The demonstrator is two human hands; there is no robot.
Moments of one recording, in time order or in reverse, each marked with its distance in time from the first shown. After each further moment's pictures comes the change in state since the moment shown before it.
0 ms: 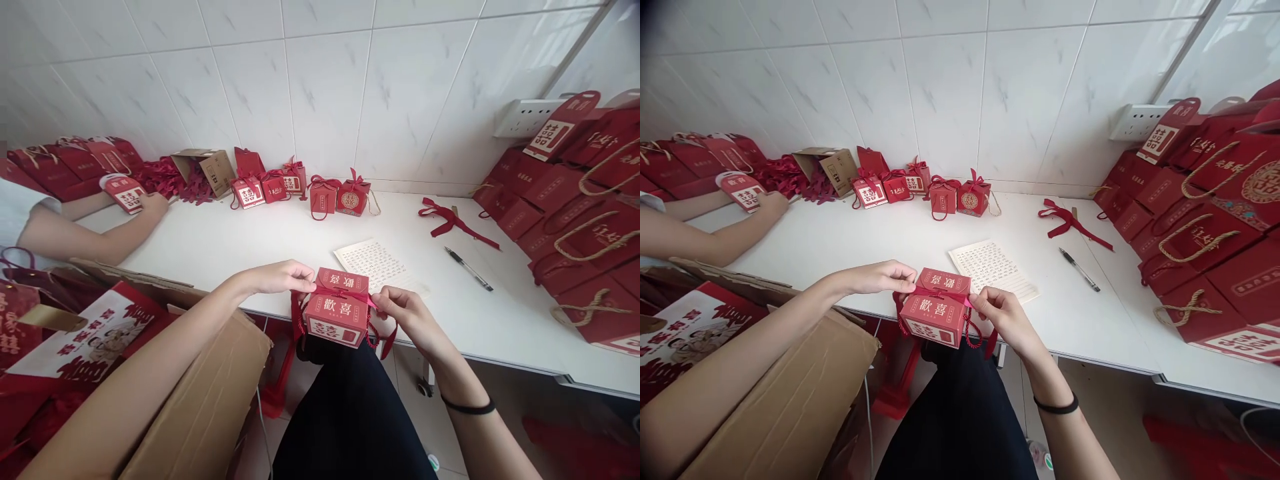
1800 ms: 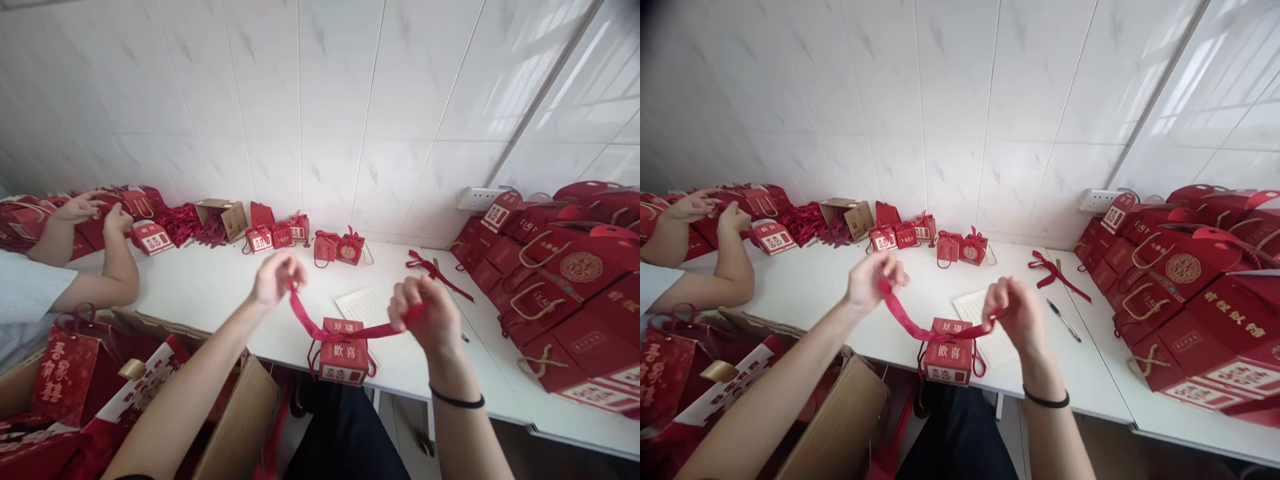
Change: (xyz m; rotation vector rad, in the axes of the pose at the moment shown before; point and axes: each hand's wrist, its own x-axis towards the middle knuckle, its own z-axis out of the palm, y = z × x) left_hand -0.037 0.070 -0.038 -0.723 0.693 0.472; right_hand 0.027 -0.129 0.001 0.506 0.007 -0.301
